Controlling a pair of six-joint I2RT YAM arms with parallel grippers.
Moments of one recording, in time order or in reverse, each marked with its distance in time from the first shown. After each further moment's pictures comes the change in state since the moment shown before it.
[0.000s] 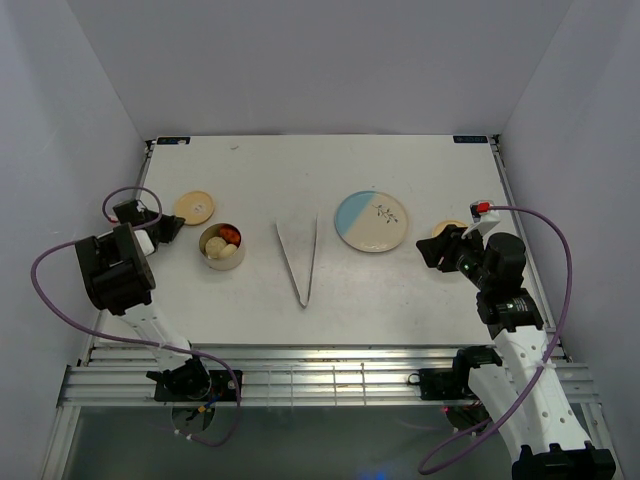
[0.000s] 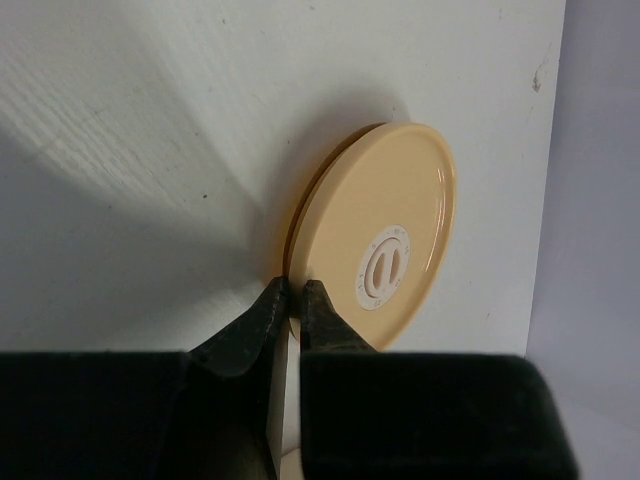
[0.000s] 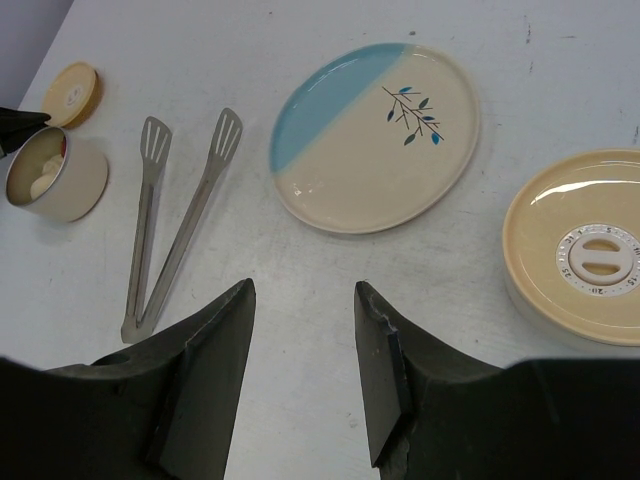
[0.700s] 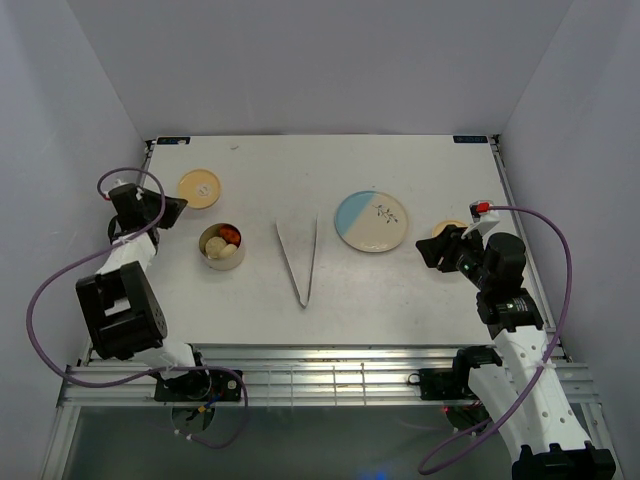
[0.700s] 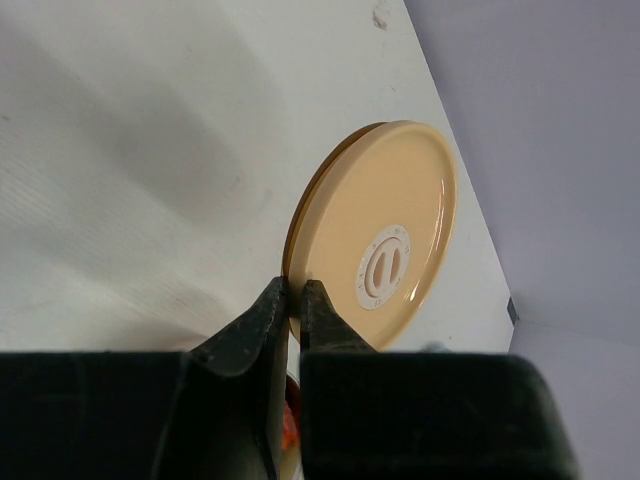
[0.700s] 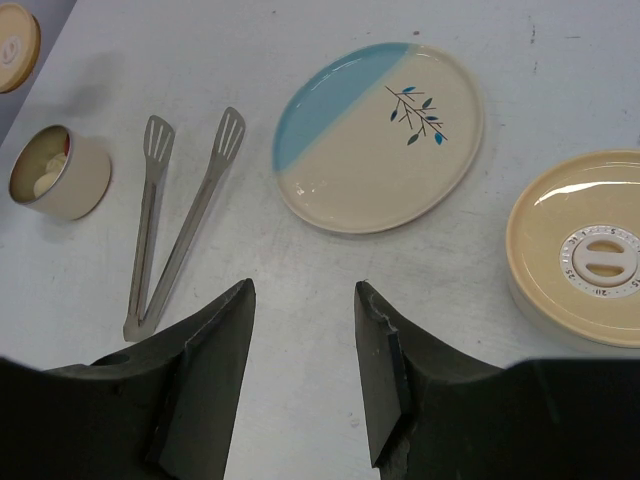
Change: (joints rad) left arm -0.059 -0.345 -0.048 -0.132 0.010 0.059; right arm 0.000 0.000 0.000 0.000 -0.007 0.000
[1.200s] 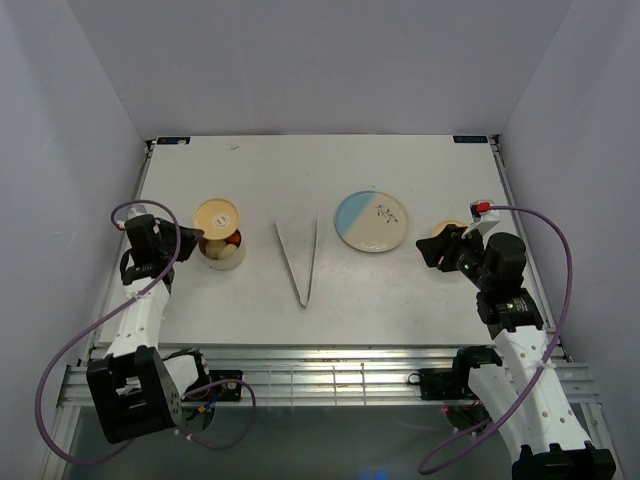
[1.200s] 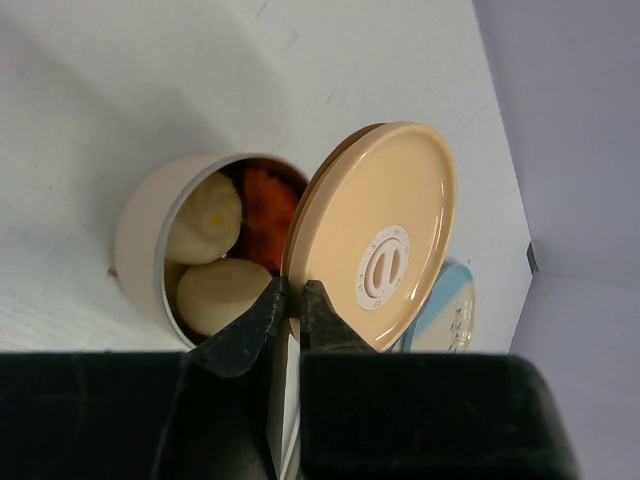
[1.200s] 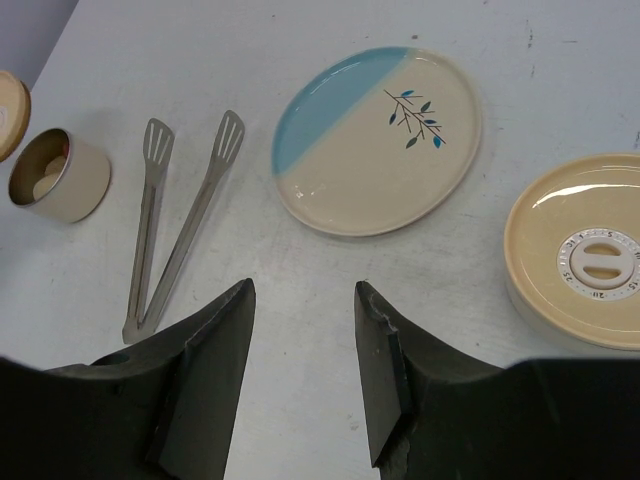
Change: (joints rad) left arm -0.121 -0.489 -0.259 -0.247 -0.098 -0.008; right arm 0.000 0.000 0.000 0.007 0.002 0.000
